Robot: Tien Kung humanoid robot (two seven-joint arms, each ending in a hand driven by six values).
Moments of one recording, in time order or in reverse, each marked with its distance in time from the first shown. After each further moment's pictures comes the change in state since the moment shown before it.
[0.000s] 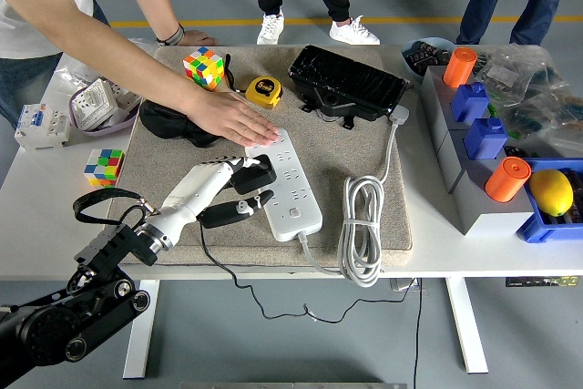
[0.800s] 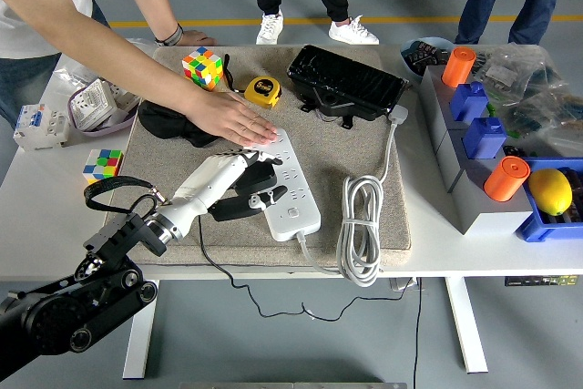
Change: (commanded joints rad) left arm -0.033 0.005 0.001 -0.040 -0.012 -0.005 0.005; right arm 0.001 0.000 0.000 0.001 0.000 0.001 0.001
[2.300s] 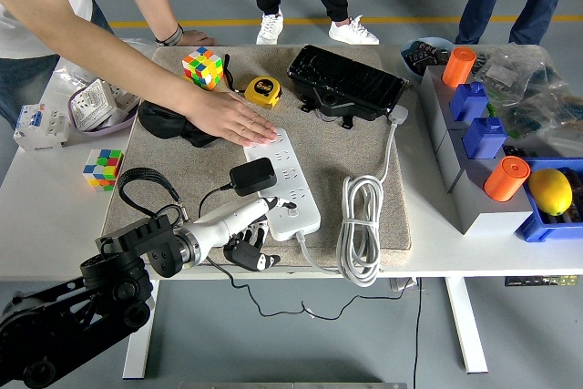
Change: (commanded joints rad) left arm 0.022 0.055 0.007 -0.427 -0.087 -0.466 0.665; right arm -0.001 -0.008 -0.011 0.001 -0.001 0.002 -0.002
